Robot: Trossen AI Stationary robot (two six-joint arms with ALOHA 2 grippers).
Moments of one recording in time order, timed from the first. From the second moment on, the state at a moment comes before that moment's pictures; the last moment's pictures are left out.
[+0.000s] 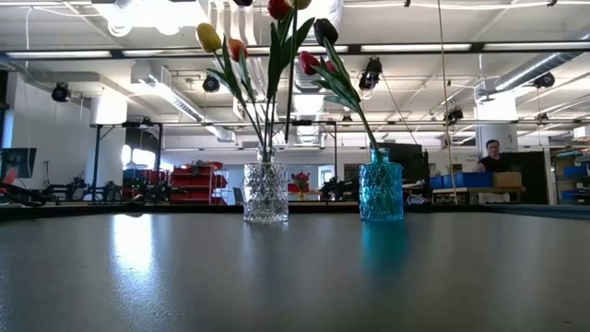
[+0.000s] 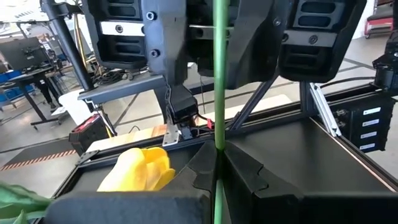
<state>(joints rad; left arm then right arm) -0.30 1.43 0.91 0.45 -0.29 0.21 0.42 1.48 1.08 0.34 0.57 -0.25</state>
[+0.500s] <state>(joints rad) -0.30 1.43 0.91 0.43 -0.35 0.19 0.40 1.48 1.08 0.34 0.54 -0.28</state>
